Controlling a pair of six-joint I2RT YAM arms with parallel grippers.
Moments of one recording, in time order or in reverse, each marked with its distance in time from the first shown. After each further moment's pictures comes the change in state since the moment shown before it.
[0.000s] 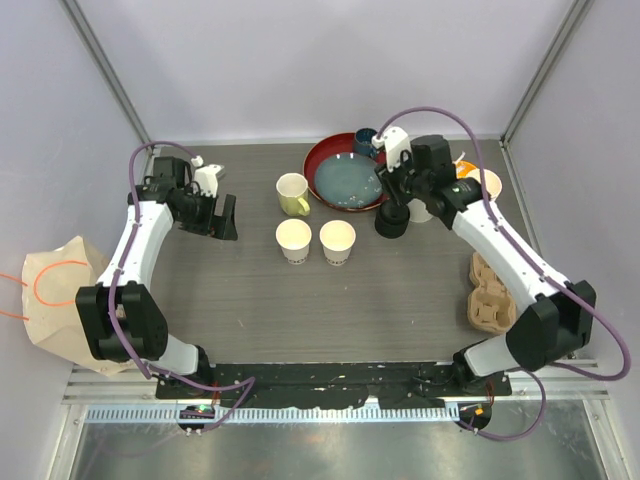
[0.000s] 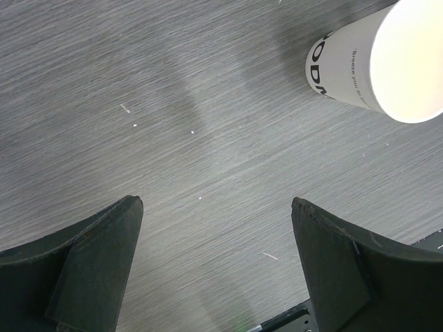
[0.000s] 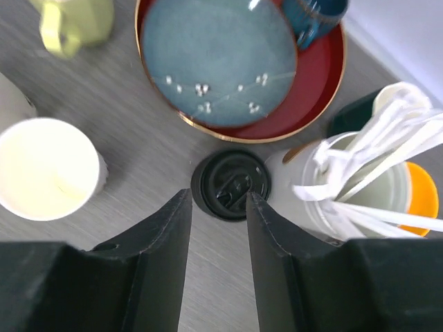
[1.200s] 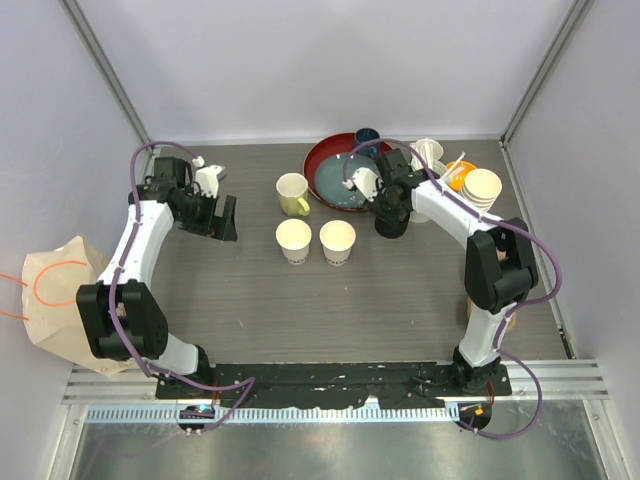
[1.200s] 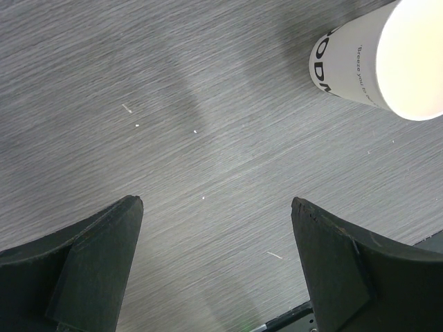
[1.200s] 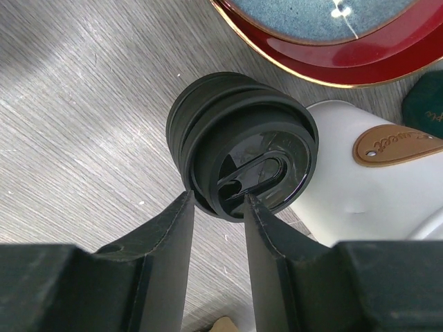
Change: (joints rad) left arm 0.000 0.008 0.000 0.000 -0.003 0.021; right arm 0.003 0.418 0.087 -0.210 0.128 -0.356
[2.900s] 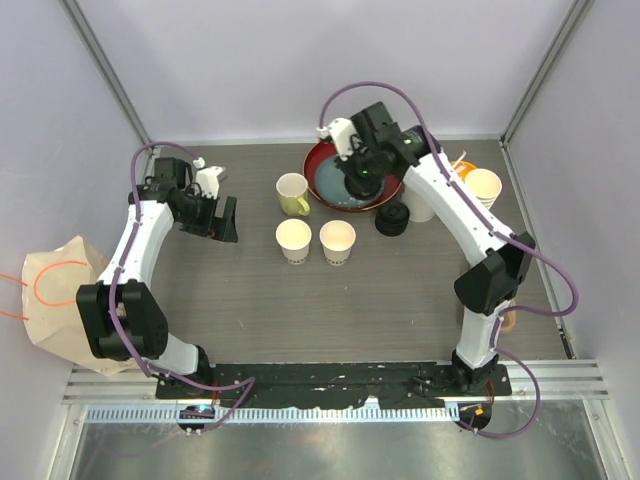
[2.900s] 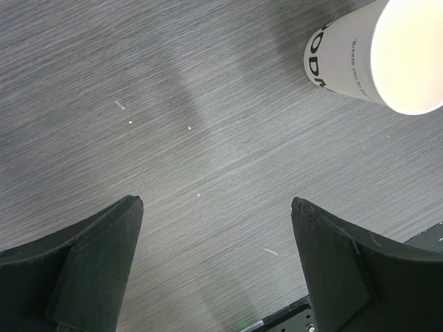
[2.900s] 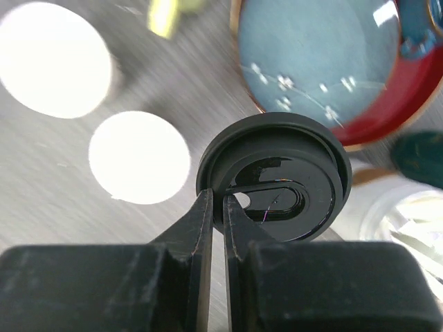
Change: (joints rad) left arm 0.000 0.000 0.000 -0.014 0.013 0.003; right arm 0.128 0.023 0.556 -0.378 -0.111 0.310
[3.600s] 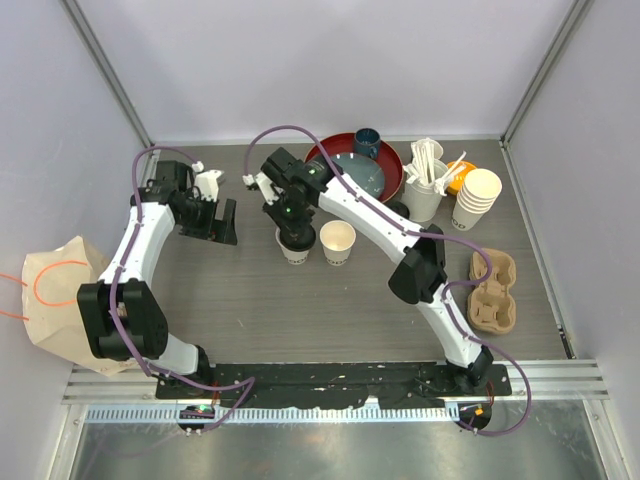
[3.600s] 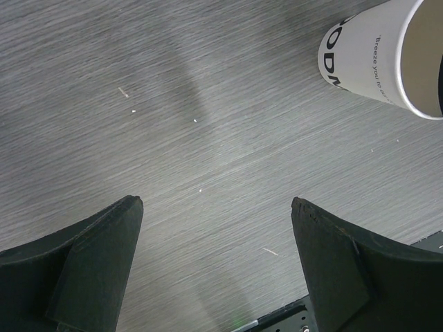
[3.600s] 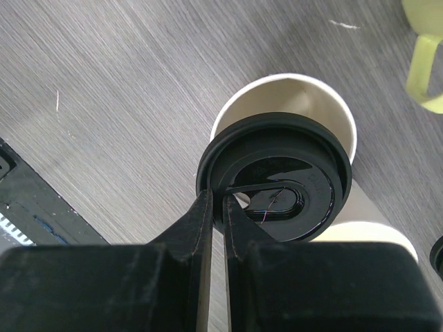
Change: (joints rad) left arm 0.000 0.000 -0.031 0.016 -0.037 -0.038; right arm 0.341 0.439 0.423 -0.199 -0.085 0.327
